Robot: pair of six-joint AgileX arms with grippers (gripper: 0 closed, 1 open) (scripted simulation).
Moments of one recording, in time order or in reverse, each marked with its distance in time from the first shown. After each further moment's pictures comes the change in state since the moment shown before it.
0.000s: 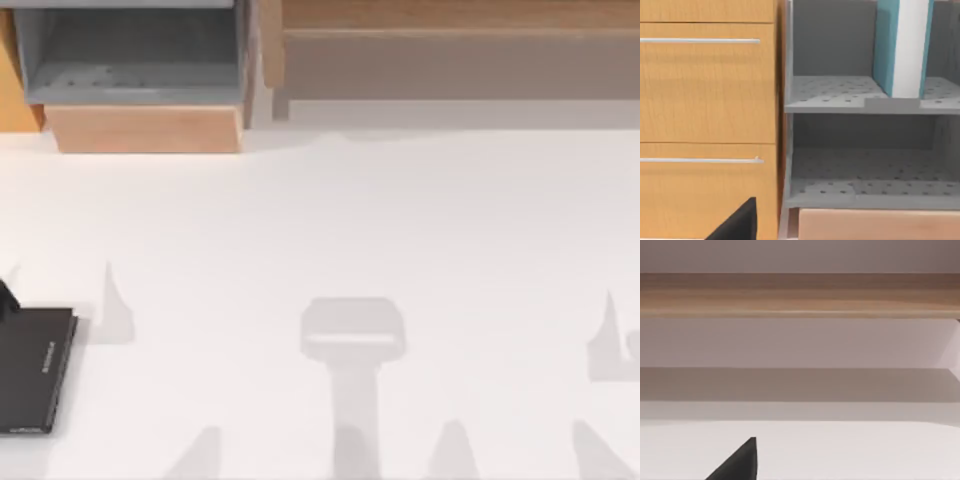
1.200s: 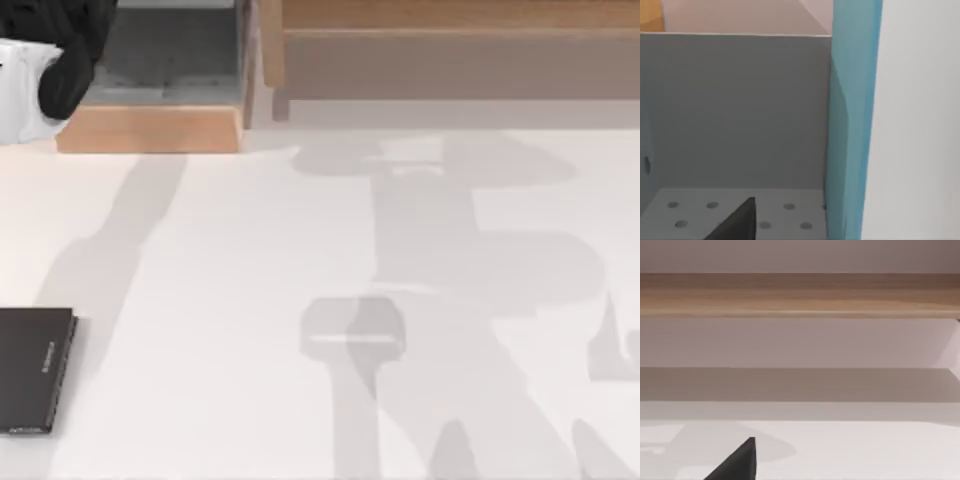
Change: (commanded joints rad) left arm -0.204 1.681 1.068 0.548 -0.170 -0.004; right arm 0.000 0.000 0.000 0.000 0.000 0.000
